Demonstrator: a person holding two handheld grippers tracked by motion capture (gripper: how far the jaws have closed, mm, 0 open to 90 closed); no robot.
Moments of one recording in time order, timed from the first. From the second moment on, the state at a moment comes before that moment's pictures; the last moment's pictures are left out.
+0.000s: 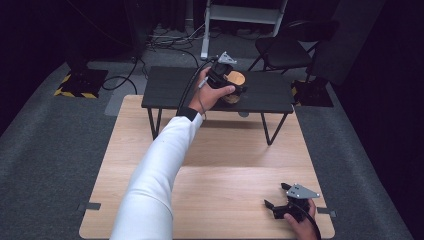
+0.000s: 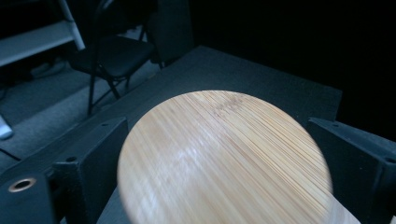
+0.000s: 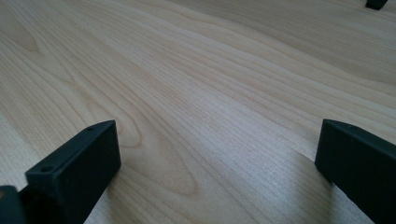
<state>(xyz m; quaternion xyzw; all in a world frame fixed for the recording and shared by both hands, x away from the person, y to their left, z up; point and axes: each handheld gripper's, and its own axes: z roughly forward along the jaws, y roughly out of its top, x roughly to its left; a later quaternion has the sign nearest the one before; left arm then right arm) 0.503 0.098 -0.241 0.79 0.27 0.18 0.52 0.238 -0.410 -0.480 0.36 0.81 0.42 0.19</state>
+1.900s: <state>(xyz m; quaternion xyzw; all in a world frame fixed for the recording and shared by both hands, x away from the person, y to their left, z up) 0.261 0.215 -0.392 0.76 0.28 0.24 0.53 0.238 -0.410 -0.480 0.35 0.81 0.42 0.19</state>
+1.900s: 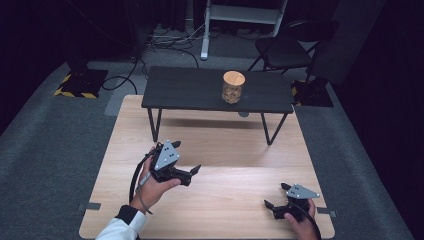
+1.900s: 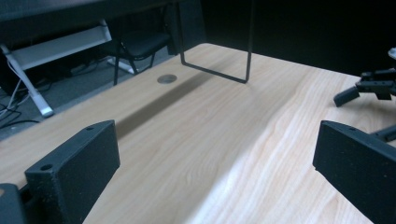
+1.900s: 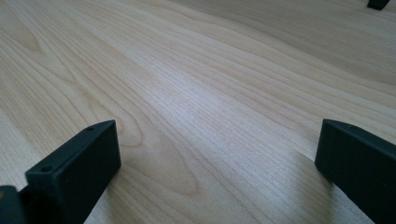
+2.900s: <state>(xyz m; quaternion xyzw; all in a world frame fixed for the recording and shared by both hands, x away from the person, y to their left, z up) 0.226 0.228 -0.485 0.81 0.32 0.19 0.44 0.238 -0.410 -0.480 0.36 0.81 0.42 0.19</state>
